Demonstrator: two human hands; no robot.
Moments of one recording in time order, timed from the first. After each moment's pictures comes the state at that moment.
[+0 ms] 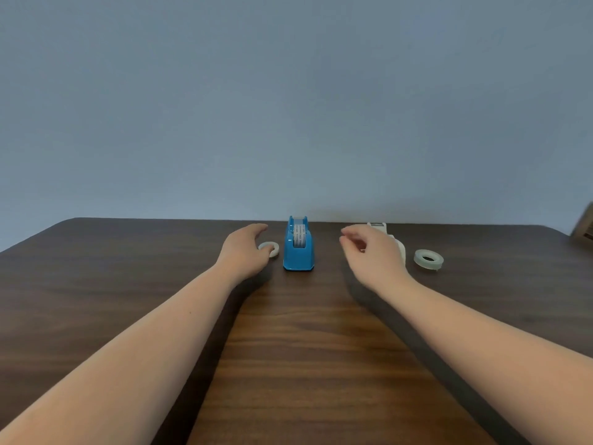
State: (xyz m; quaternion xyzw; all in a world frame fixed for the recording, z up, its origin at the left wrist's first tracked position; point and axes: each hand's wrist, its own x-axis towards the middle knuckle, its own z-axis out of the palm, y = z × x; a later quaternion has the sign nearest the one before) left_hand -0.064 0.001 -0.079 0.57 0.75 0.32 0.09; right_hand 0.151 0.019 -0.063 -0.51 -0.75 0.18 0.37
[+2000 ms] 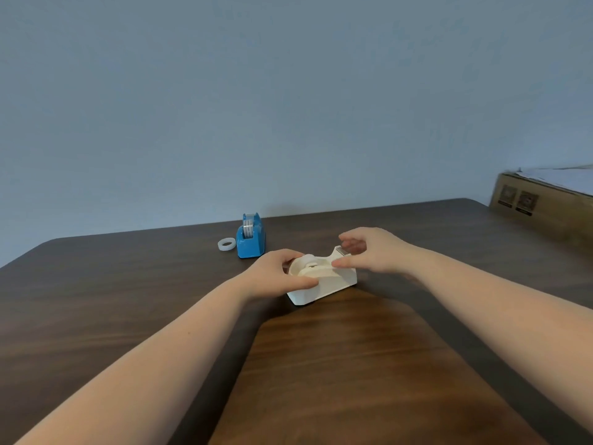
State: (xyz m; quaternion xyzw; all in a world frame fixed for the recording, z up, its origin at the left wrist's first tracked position) left_hand 0.082 -0.073 -0.059 0.69 0.63 0.24 0.28; right_hand 0.288 -0.010 -0.048 -0.49 -0.80 0.29 0.20
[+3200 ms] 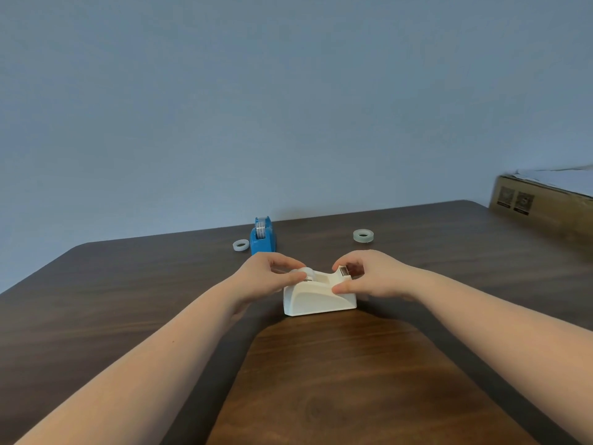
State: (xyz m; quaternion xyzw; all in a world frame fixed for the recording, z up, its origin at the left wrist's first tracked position) left_hand 0.067 -0.120 -0.050 0.62 0.64 0.33 0.33; right_hand 0.286 -0.071 -0.052 -0.45 -0.83 0.27 0.16
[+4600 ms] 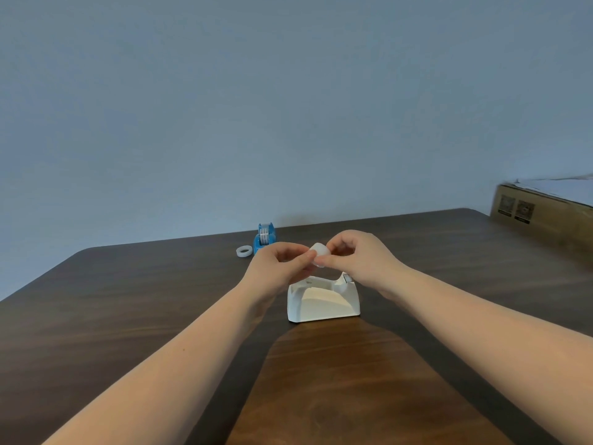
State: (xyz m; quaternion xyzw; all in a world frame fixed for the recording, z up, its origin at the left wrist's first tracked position) left_hand 0.091 -0.130 -0.039 0.54 0.55 0.52 0.38; right_hand 0.257 -0.090 -0.027 -0.42 -0.75 0.34 0.37
